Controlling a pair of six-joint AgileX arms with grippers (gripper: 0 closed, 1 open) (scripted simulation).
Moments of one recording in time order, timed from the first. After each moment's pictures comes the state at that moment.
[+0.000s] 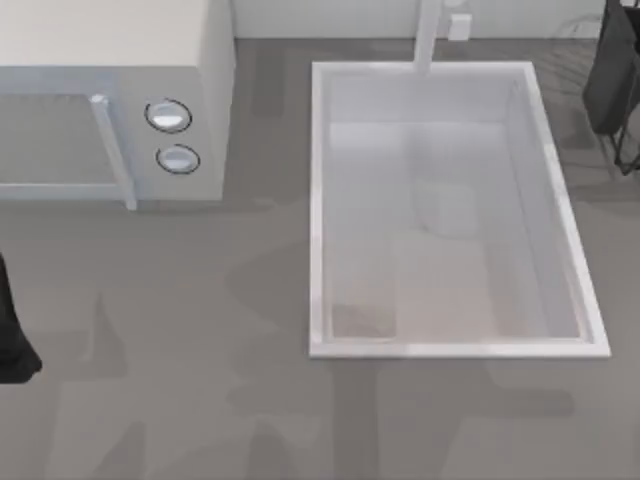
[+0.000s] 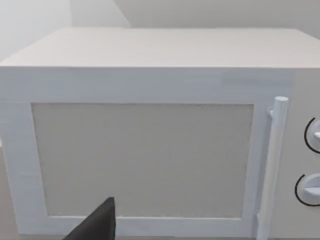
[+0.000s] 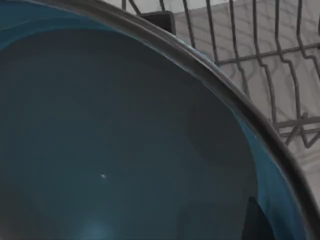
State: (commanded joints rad) left arm 0.00 0.00 0.00 0.00 0.00 0.00; right arm -0.35 1.26 1.34 -0.78 -0.35 0.00
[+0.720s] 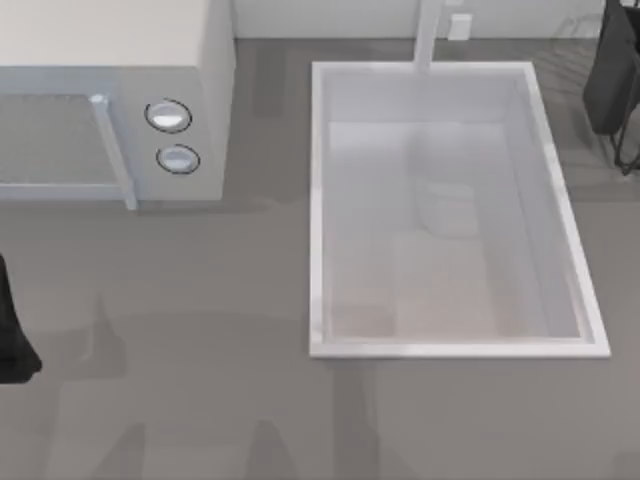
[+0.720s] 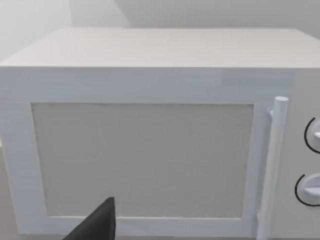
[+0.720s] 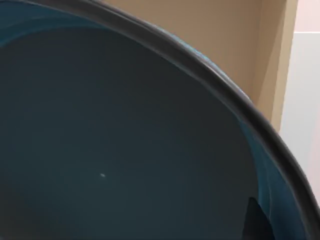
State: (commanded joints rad) left arm 0.00 0.00 0.00 0.00 0.00 0.00; right arm -0.63 0.99 1.15 -0.15 -0.62 0.02
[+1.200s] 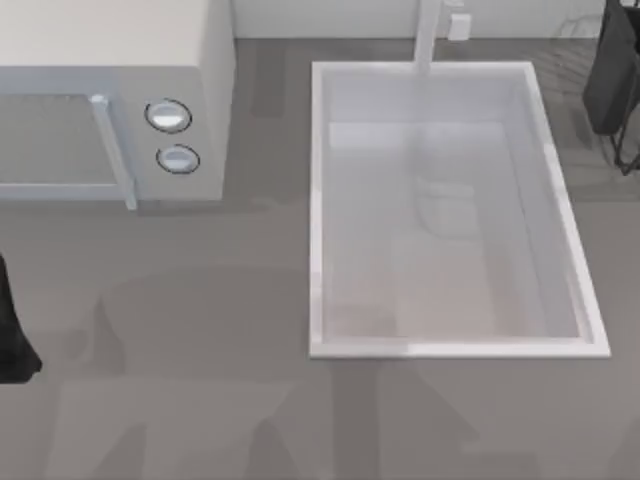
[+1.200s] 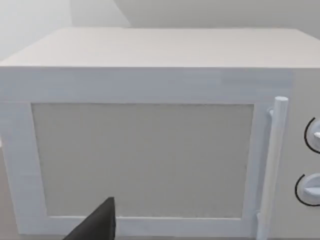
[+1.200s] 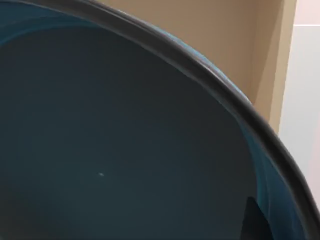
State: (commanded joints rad) left arm 0.00 0.00 0.00 0.00 0.00 0.00; right arm -0.59 1.10 1.14 -0.04 -0.58 0.02
